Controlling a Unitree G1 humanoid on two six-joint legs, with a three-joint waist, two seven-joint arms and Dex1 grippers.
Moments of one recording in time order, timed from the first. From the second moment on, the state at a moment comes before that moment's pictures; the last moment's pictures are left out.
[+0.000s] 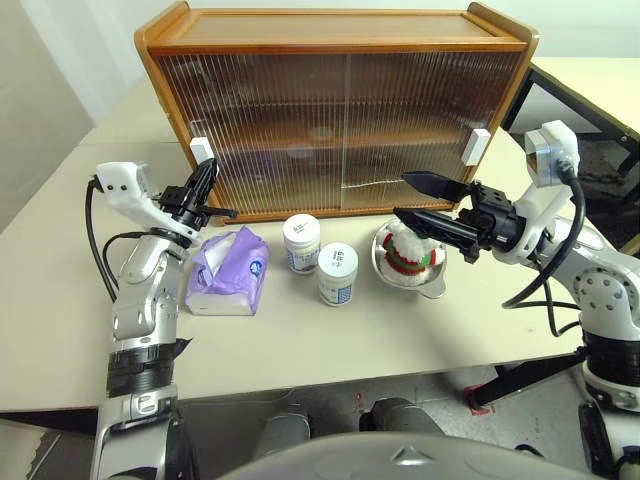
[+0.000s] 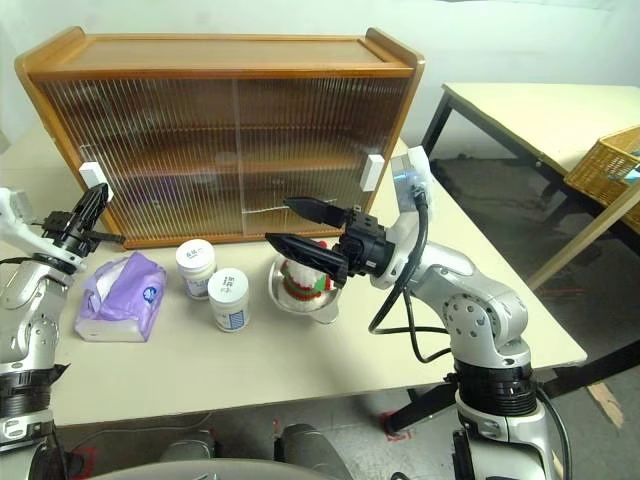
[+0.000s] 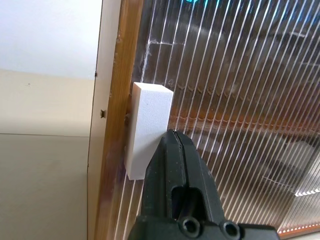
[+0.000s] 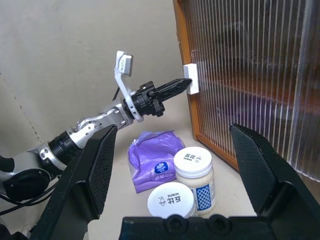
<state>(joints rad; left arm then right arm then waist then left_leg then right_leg) -0.24 0.38 0.33 0.02 -0.43 0.09 -0.39 -0.37 -0.53 -0.11 -0.33 0.95 0.70 0.86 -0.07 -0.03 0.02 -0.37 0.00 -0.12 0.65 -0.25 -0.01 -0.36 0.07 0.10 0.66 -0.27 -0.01</state>
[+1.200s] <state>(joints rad) -0.30 0.35 0.38 0.08 -0.44 0.03 -0.31 -0.38 -0.52 -0.11 -0.31 0.94 0.70 0.86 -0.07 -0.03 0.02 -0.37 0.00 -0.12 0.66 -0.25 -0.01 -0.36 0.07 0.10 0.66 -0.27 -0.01</state>
